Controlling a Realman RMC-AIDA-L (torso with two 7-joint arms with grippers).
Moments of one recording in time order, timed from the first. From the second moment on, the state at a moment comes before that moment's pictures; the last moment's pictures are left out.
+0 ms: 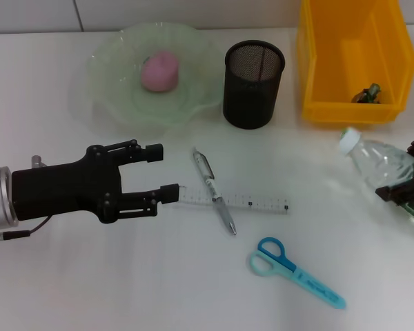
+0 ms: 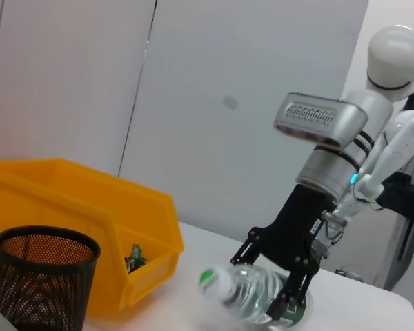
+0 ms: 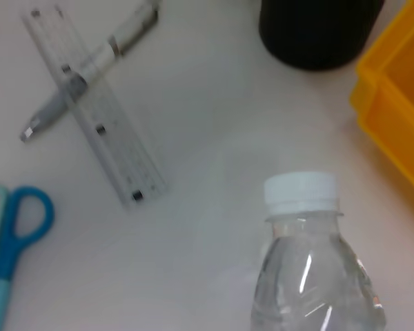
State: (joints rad) left arm -0.43 -2.06 0.78 0.60 1.85 1.73 -1.24; right arm 0.46 2.08 -1.00 -1.32 -2.58 -1.60 1.92
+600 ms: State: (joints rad) left arm -0.43 -2.06 0.78 0.60 1.81 1.75 -1.23; right arm 0.19 2.08 -0.60 -0.95 -1.85 -1.70 1.29
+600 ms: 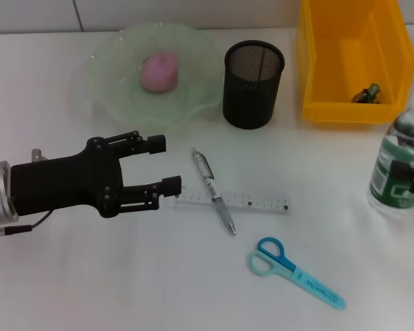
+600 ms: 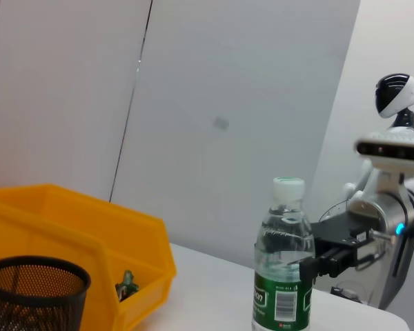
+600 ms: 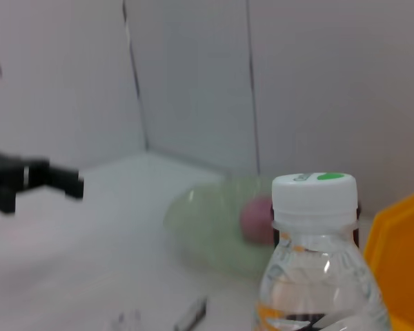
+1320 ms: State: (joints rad) left arm -0.68 -2.08 0.82 0.33 1.63 1.69 -1.02; right arm 0.36 2.08 -0.49 -0.40 -1.78 -1.70 0.88
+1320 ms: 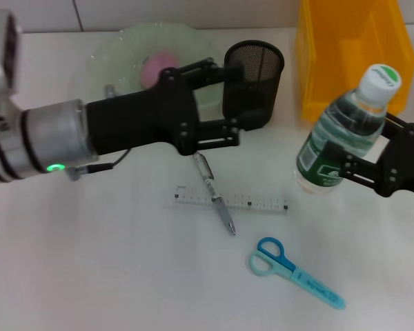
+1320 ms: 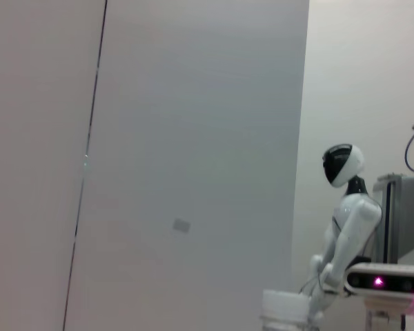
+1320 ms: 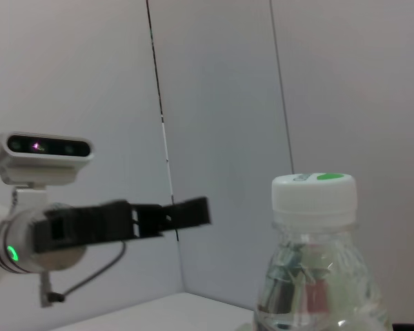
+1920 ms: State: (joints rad) left arm -0.79 -2.08 0.86 0.21 1.62 1.57 -0.95; right arm 0.48 2.08 -0.56 -0.26 -1.79 -1.62 0.82
